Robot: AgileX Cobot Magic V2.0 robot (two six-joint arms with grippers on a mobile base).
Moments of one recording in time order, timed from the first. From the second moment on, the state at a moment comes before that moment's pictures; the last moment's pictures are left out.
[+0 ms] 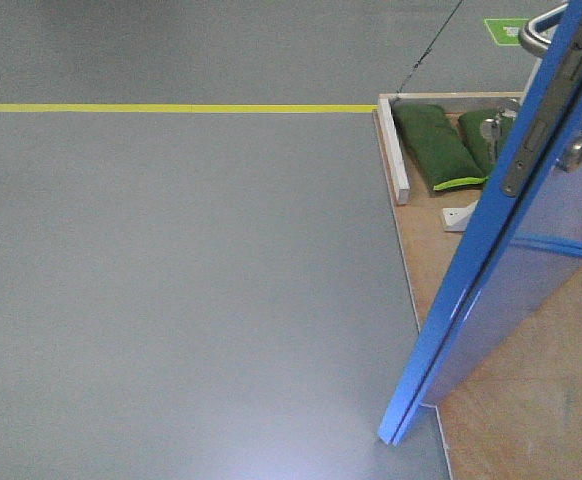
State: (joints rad) left arm -0.01 -0.01 0.03 0.00 0.21 0.03; right arm -0.22 1.41 -1.51 0.19 0.06 -0.16
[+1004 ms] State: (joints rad) left arm -0.01 -0.01 0.03 0.00 0.21 0.03; right arm 0.07 1.53 -1.50 0.20 0.00 -0.16
